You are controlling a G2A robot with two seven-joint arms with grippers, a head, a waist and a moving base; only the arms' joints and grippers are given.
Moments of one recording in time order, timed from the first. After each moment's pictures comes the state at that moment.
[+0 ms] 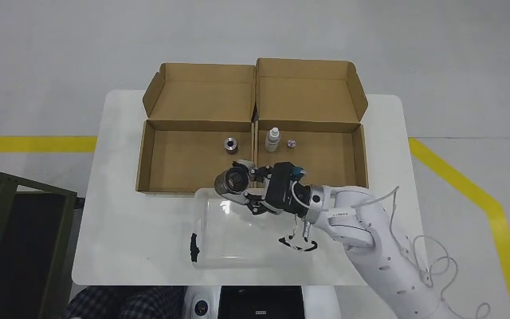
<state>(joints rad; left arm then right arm) -0.01 -0.37 -0.75 -1.25 2.03 -0.40 0.22 -1.16 -1.22 1.03 -1.92 -1.00 -0.65 0.27</state>
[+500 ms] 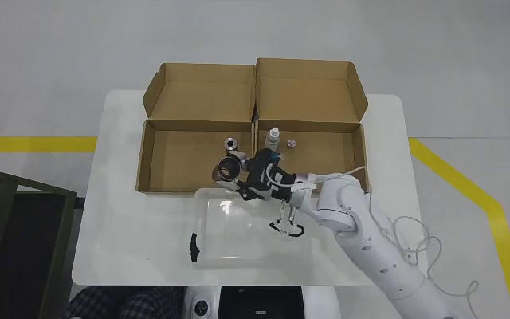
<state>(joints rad) -0.01 -0.37 -0.75 -1.25 2.03 -0.40 0.22 -1.02 -1.25 0.92 -1.74 -1.03 -0.59 0.28</state>
